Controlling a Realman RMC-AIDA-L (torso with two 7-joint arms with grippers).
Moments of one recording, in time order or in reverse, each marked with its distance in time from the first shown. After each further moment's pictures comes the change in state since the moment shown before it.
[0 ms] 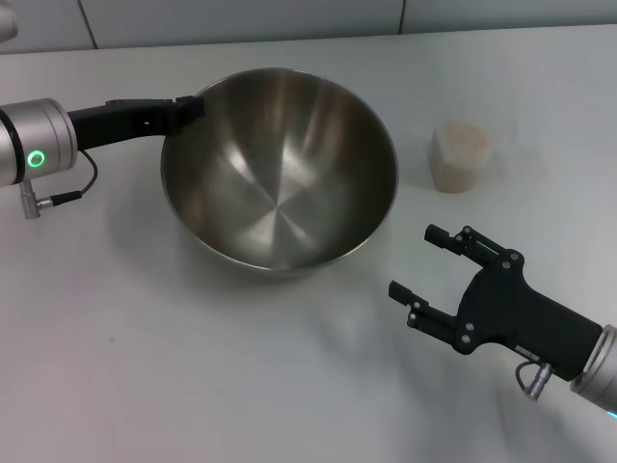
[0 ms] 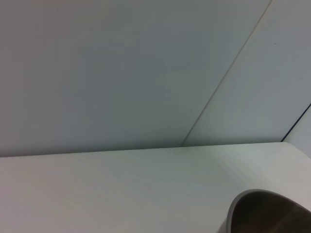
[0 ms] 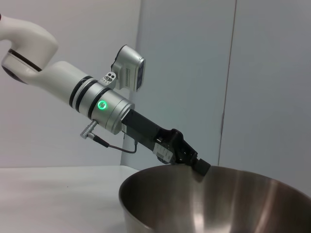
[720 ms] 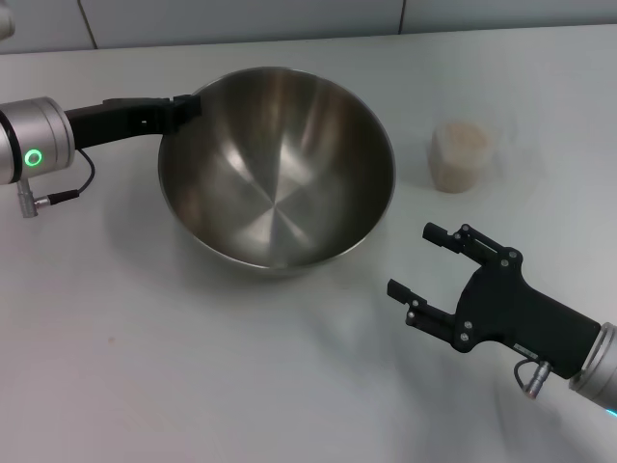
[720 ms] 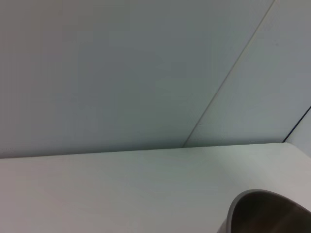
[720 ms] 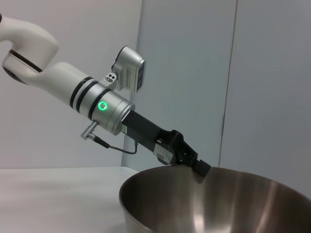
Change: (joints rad) left arm 0.000 0.004 0.000 0.000 0.000 -0.001 0.000; right arm 0.005 0.000 0.000 0.001 0.000 0.000 0.000
